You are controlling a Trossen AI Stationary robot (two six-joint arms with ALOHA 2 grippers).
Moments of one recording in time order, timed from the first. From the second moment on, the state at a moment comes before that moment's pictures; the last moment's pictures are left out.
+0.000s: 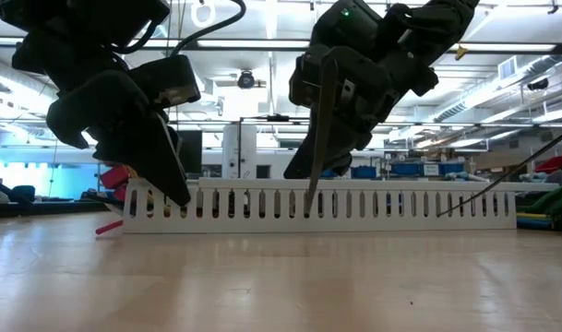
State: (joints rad) left arm -0.33 1.55 0.63 0.06 -0.30 -0.40; right arm 0.06 1.81 0.98 0.08 -0.19 0.26
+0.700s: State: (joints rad) left arm -0.33 1.55 0.64 0.06 -0.29 -0.40; right arm 0.06 1.75 0.98 0.06 -0.18 0.28
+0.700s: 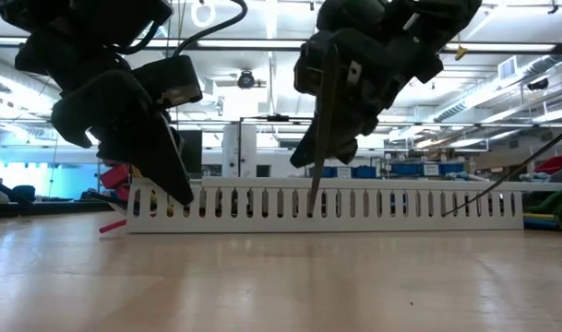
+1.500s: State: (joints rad) left arm -0.33 1.55 0.63 0.07 -0.27 -0.40; right arm 0.06 1.94 1.07 0.23 -0.23 0.35
